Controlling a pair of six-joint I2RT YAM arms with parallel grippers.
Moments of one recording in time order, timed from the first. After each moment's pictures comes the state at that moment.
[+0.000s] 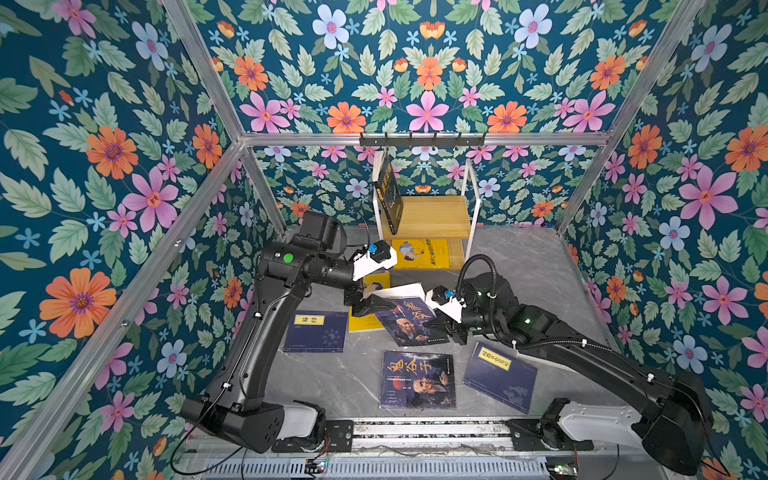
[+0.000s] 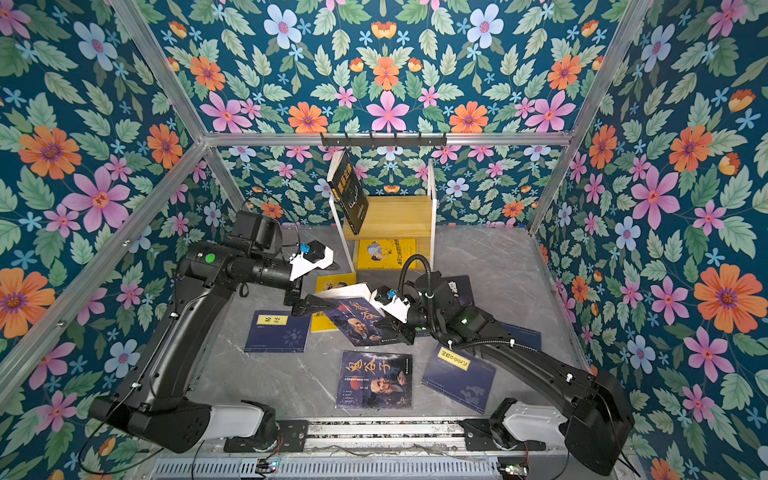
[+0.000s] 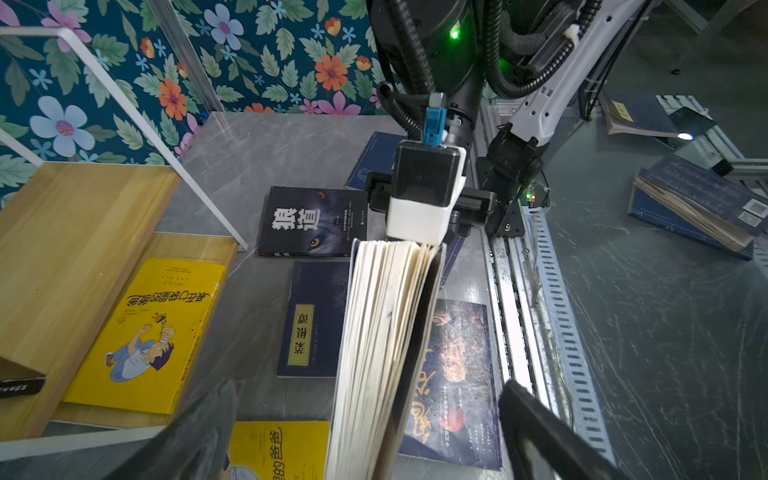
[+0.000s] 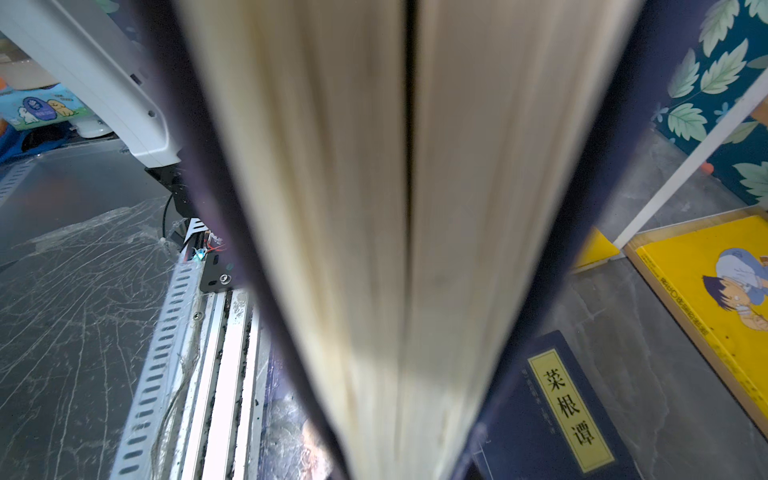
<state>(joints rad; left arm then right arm) -0.36 1.36 1.70 -1.32 0.90 0.94 0.75 1.22 0.95 -0.27 -0.56 -0.29</state>
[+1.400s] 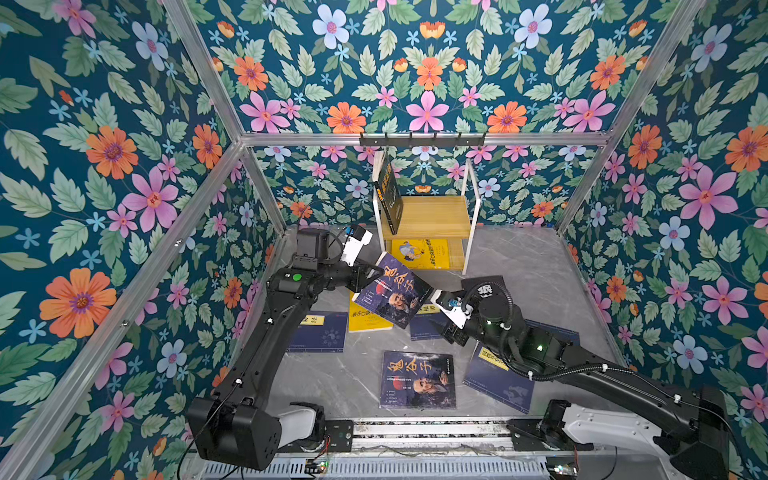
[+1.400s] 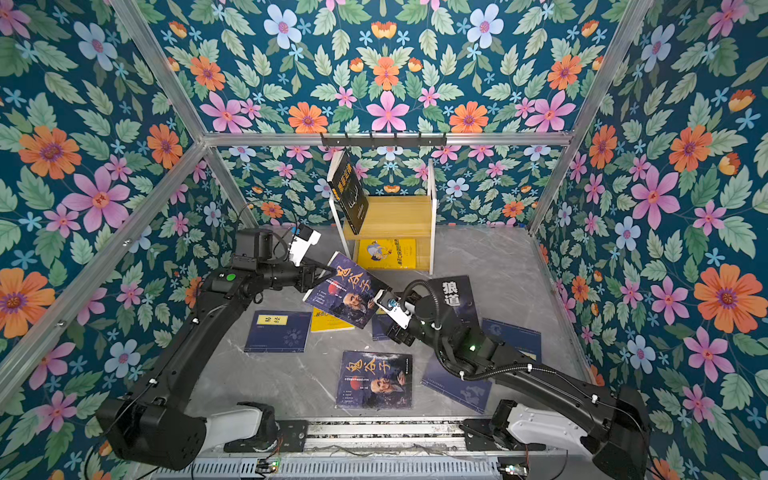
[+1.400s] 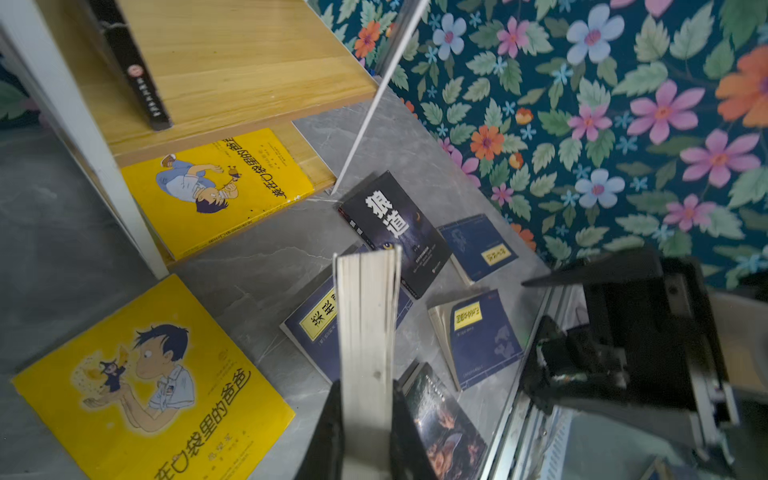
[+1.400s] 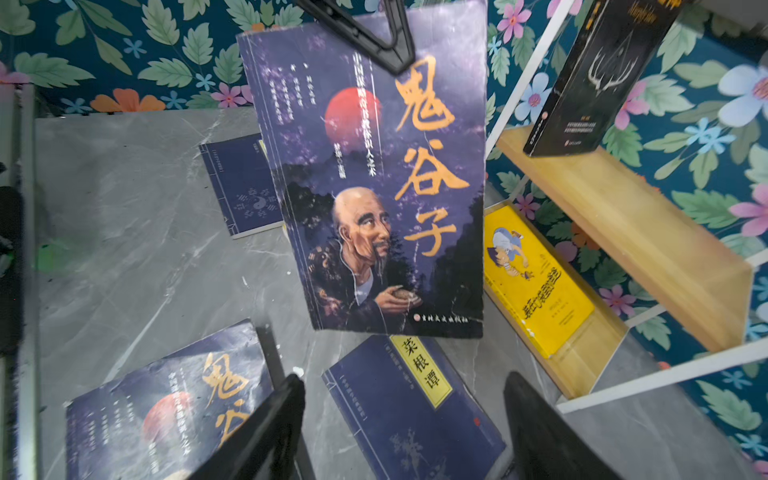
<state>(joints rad) -0.22 1.26 1.23 -0.62 0.76 -0.05 0.98 1.08 0.86 -0.14 0.17 -0.29</state>
